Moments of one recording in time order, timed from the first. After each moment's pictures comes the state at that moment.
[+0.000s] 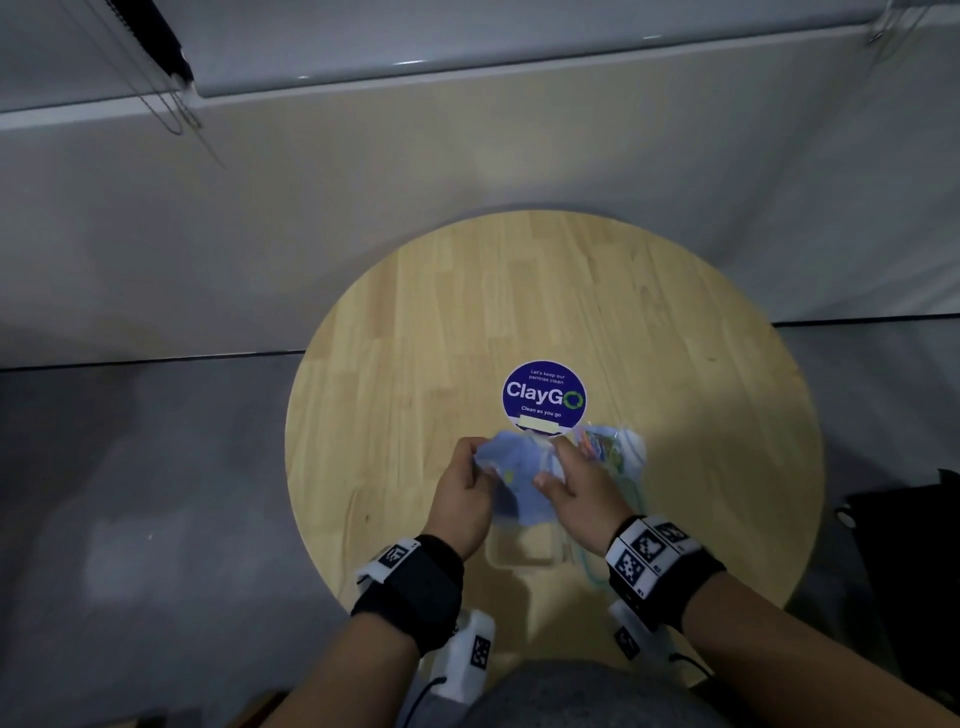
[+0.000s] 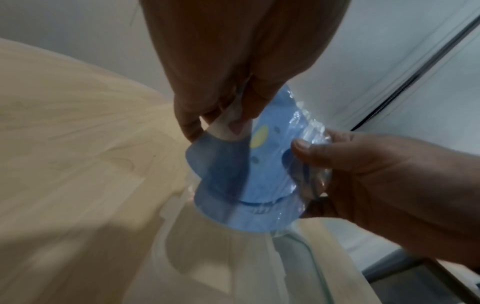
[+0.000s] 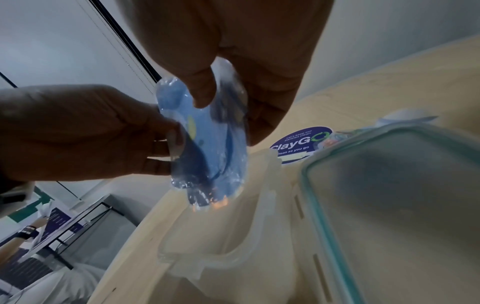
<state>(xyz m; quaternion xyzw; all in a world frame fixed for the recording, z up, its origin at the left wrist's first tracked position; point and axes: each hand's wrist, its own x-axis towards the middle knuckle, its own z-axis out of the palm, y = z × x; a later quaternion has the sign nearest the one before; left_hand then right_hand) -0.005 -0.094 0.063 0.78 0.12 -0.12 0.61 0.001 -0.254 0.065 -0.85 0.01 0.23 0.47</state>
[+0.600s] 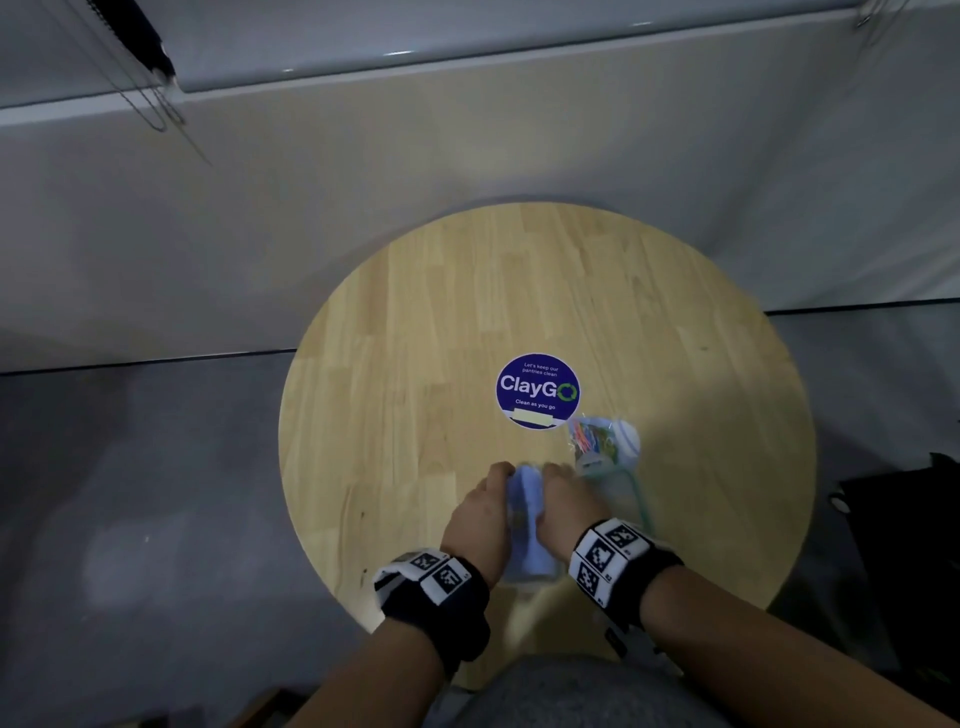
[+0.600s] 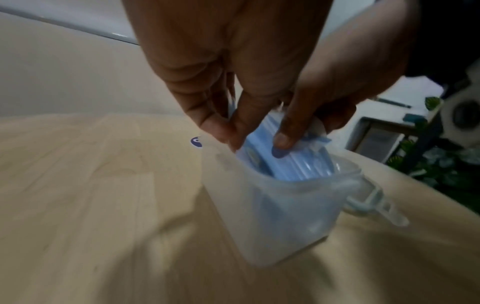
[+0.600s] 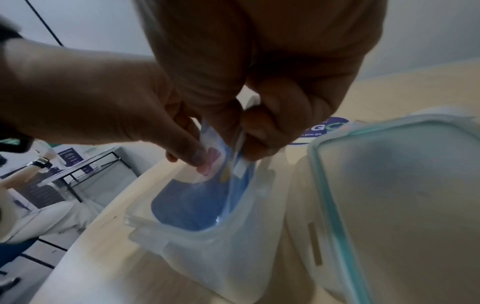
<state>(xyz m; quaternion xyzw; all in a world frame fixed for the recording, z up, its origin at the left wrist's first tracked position) -0.027 -0.112 0.047 0.92 0.00 -0.20 0.33 -0.006 -0.233 0.046 -0.94 0.02 0.30 0.18</state>
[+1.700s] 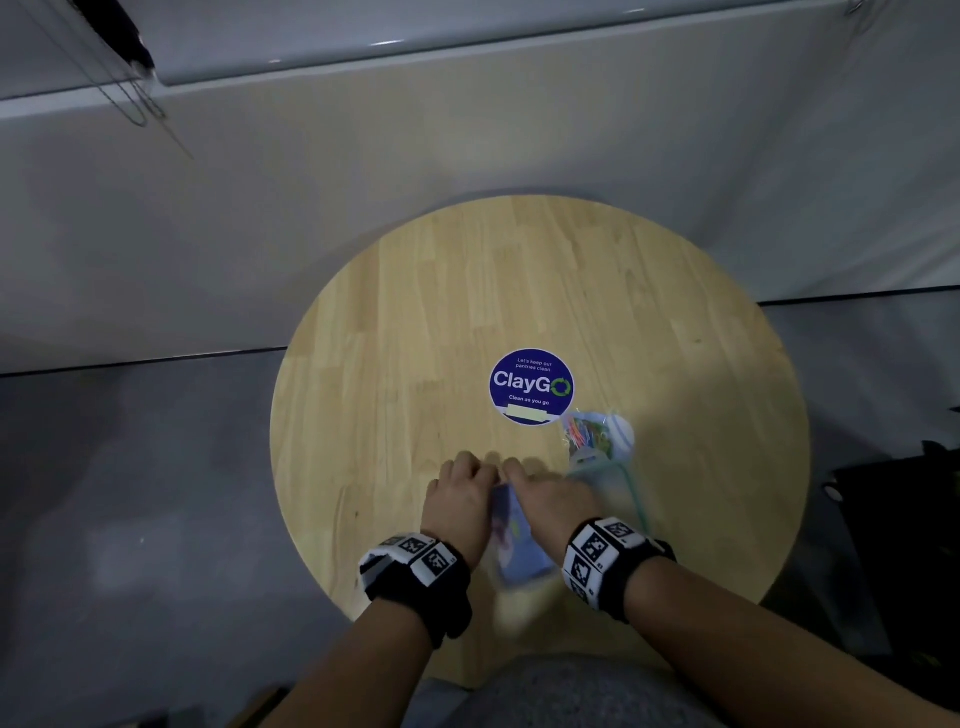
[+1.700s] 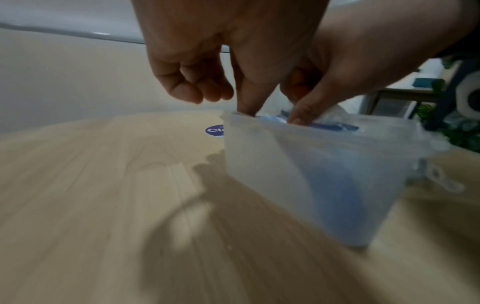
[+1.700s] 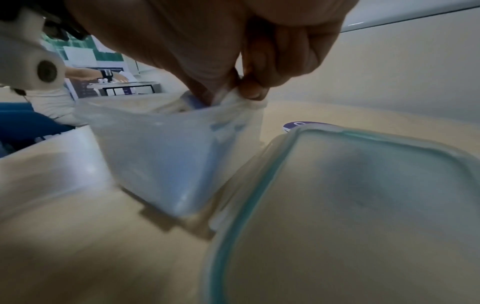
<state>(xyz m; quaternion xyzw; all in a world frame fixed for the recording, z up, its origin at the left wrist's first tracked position) -0.014 -0.091 0.025 0.97 -0.08 -0.17 0.14 -0.008 -0.234 0.048 -0.95 -0.18 0.25 0.09</state>
